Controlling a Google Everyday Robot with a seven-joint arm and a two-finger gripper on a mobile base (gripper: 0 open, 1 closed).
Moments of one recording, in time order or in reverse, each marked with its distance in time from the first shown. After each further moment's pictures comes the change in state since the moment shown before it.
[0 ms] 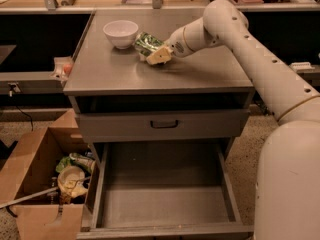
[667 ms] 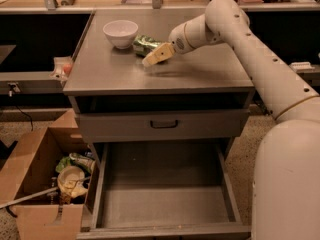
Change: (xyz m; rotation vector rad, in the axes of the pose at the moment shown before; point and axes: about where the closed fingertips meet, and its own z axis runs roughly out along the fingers) arm -0.012 -0.001 -0.002 -0.015 -0.032 -0.011
